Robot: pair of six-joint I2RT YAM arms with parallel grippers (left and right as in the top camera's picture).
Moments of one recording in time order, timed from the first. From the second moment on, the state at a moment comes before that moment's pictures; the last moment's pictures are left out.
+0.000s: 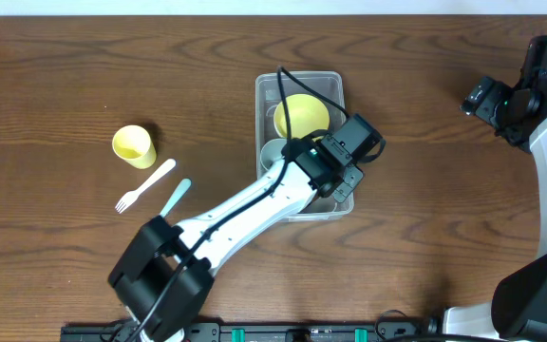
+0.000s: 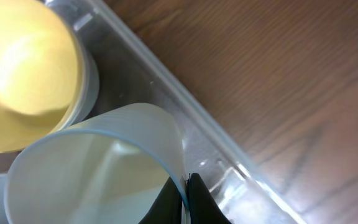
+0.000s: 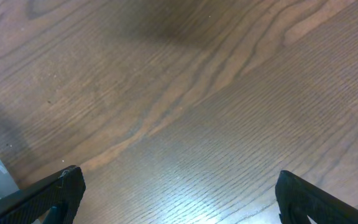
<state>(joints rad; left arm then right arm) -0.87 1.86 1.47 -0.74 -0.10 -0.12 -0.23 1.63 1.48 -0.93 0.07 0.41</state>
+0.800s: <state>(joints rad) -0.78 1.67 1.51 -0.84 -0.22 -0.12 -0.23 1.63 1.48 -0.93 0.07 0.41</state>
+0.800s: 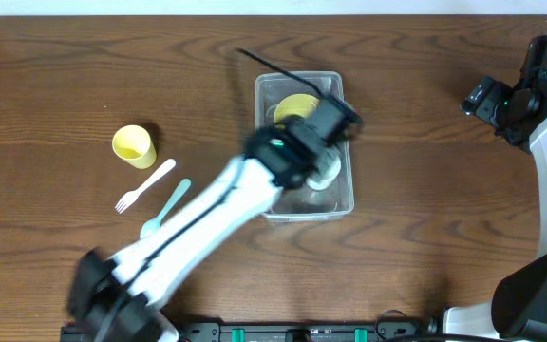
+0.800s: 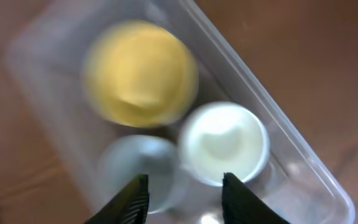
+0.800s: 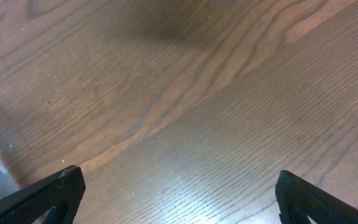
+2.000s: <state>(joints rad) 0.03 2.01 1.56 -1.08 -0.05 -0.17 -0.23 1.63 1.48 -0.93 0.07 0.41</state>
